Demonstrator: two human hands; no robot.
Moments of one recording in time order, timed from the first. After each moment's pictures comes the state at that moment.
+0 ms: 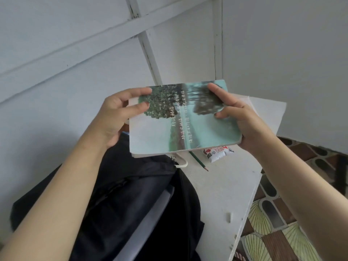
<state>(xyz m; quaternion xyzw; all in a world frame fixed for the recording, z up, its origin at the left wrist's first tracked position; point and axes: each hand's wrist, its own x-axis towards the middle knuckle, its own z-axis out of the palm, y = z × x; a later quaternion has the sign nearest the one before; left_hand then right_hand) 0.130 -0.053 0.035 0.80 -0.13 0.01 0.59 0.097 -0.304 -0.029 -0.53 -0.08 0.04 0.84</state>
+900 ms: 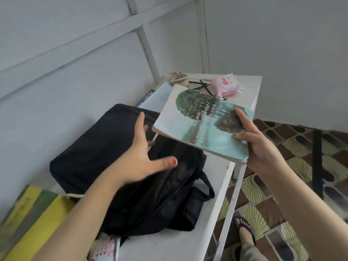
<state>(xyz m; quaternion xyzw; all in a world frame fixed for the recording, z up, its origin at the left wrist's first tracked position) -0.056 0.000 -0.021 0.89 -0.15 -0.16 0.39 -0.085 -0.260 -0.099 -0.40 0.09 -0.04 0.91</state>
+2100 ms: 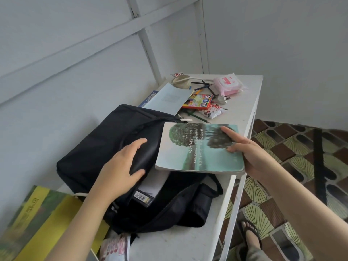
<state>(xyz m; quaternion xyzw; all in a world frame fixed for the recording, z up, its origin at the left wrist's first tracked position) -0.048 0.076 -0.062 0.97 -0.22 0.03 0.13 -0.085 -0.242 -0.124 -0.49 0.10 0.06 0.86</state>
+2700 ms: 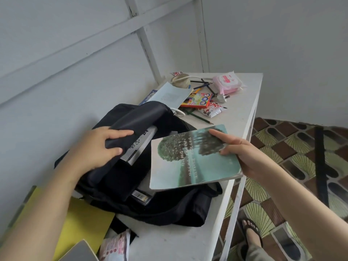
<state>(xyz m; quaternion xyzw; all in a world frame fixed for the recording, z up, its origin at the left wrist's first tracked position) -0.026 0.080 0.008 0.97 -0.17 0.00 0.17 -0.088 -0.234 -0.115 -0.51 0.06 0.12 0.85</state>
